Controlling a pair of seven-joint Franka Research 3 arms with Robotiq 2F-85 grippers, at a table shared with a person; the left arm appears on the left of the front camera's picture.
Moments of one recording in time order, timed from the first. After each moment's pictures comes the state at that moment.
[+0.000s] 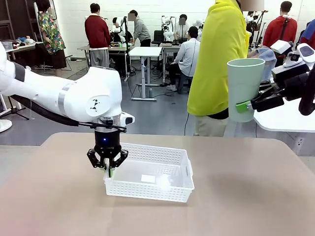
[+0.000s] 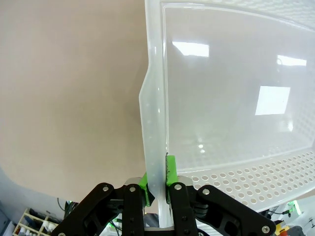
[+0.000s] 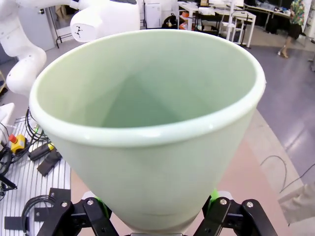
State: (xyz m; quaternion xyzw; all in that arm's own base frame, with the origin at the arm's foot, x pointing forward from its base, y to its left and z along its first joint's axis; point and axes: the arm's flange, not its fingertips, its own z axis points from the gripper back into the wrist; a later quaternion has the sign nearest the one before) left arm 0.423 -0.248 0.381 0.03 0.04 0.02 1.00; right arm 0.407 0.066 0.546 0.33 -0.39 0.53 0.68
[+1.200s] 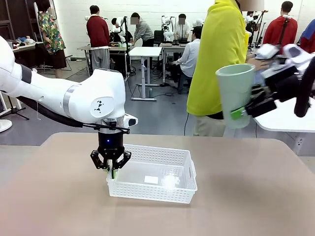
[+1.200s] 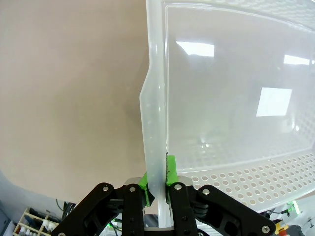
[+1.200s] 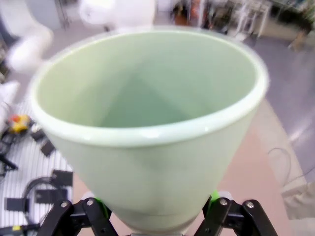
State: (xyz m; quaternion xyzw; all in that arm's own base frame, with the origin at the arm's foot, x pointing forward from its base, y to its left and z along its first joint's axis) left arm 0.426 -0.251 0.378 0.02 0.05 0.01 1.00; right arm 0.407 0.102 0.546 0.30 -0.33 0.58 0.68
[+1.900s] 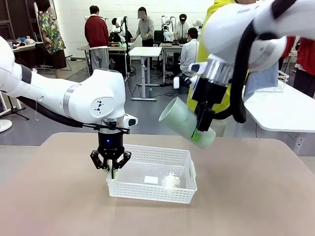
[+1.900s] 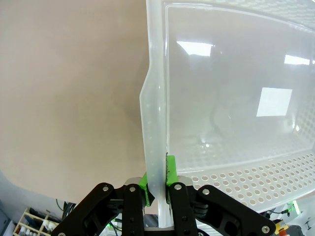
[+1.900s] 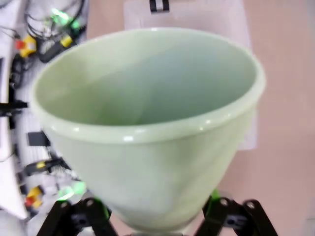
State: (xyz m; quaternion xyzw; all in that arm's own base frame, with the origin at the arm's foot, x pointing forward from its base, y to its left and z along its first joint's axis) left arm 0.426 -0.251 0.378 0.02 0.05 0.02 1.00; right arm 0.451 0.279 0.514 0.15 -0.02 0.68 0.72
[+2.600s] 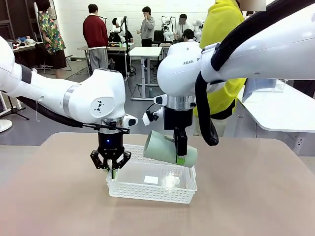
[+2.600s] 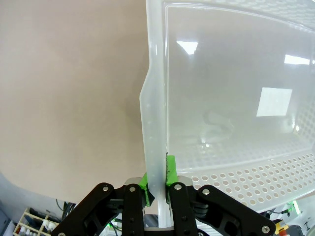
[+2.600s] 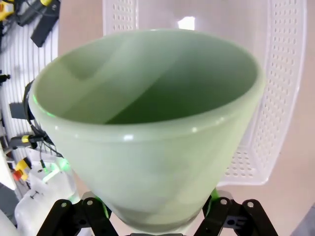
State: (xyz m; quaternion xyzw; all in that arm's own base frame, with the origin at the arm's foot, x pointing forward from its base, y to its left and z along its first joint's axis) left arm 0.426 -0.251 0.378 0.02 0.05 0.02 1.00; right arm 0.448 0.364 0.441 0.05 0.07 0.72 0.69
